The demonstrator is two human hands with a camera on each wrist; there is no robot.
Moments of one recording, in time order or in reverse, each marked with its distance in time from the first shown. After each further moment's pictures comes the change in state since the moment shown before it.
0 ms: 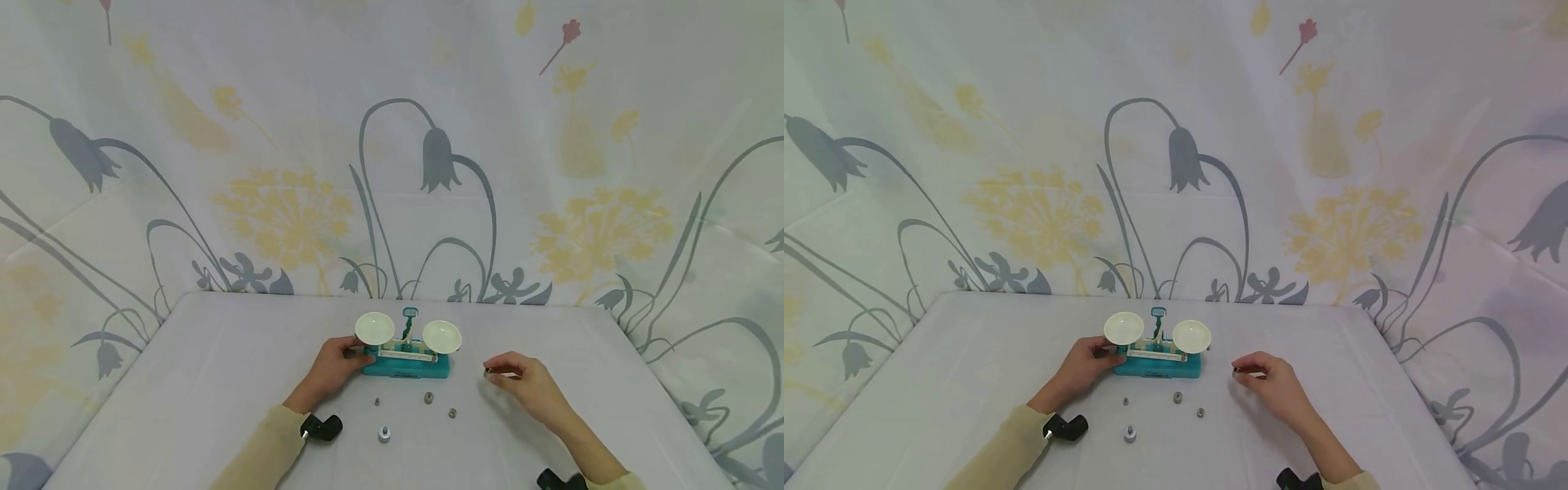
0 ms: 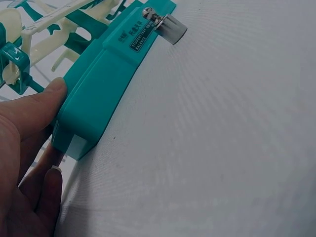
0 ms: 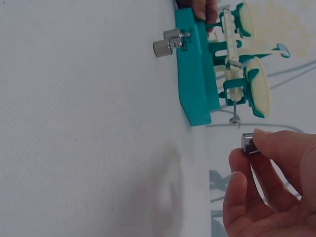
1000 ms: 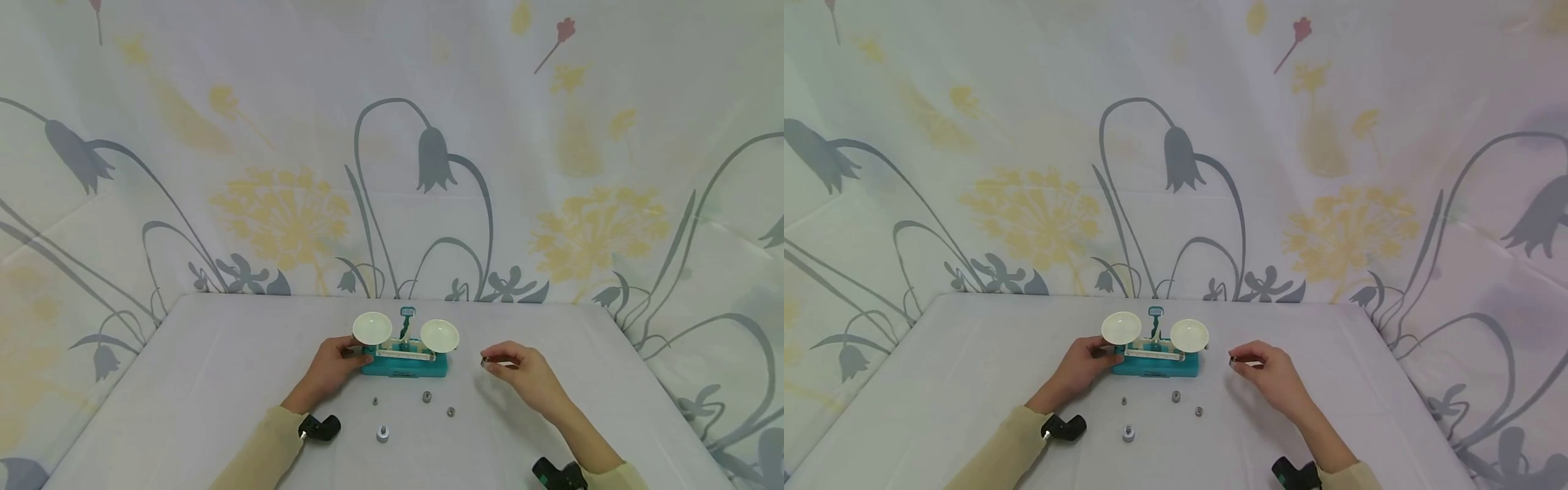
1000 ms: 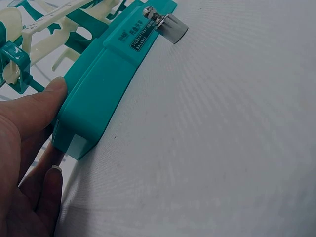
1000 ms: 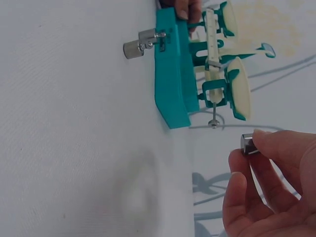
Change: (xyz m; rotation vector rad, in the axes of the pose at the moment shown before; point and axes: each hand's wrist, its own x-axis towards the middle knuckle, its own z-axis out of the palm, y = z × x) left_hand 0.001 0.000 0.001 0.008 0.003 -0.010; right_hand 0.006 -0.009 -0.006 0.006 0.021 -0.044
